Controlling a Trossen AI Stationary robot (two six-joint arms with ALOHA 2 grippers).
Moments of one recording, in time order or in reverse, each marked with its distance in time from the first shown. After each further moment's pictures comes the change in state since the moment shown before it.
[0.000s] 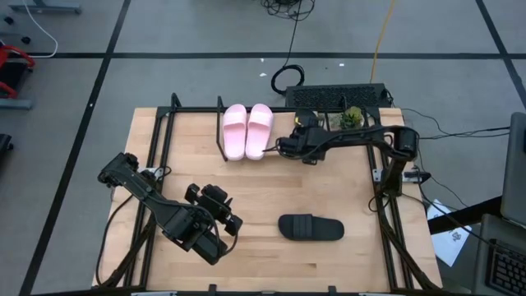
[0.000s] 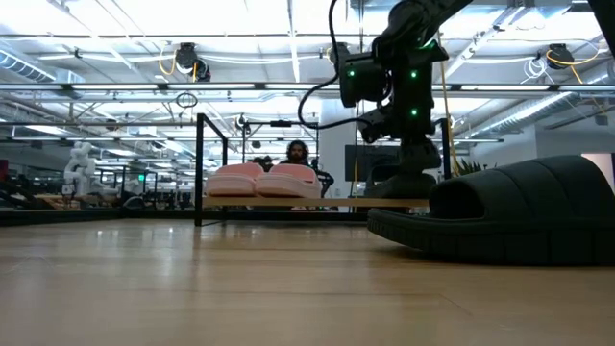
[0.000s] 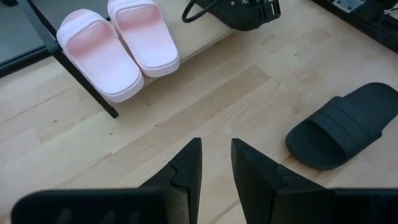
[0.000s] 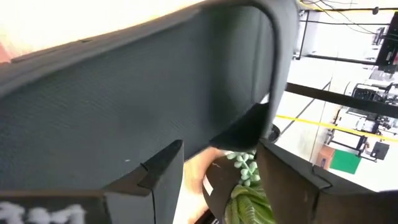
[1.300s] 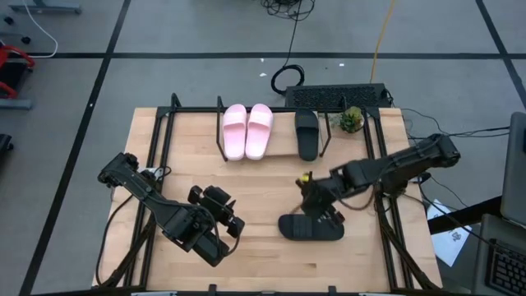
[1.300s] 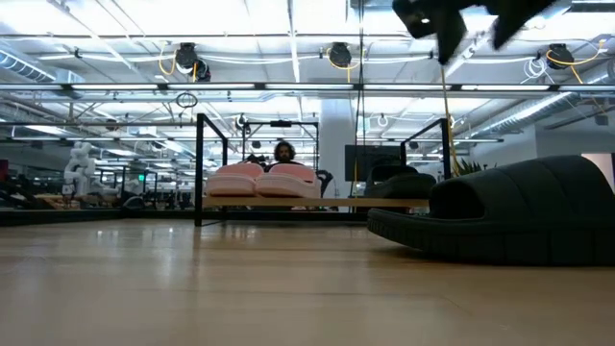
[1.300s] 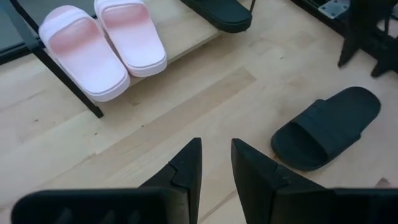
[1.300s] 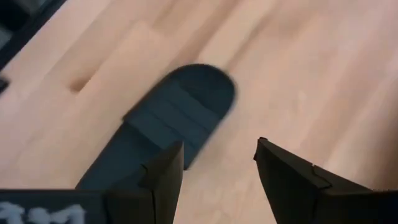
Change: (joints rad) left arm 0.000 0.000 0.000 0.067 -0.006 0.019; right arm 0.517 -0.369 -0.006 0.169 -0.895 -0.328
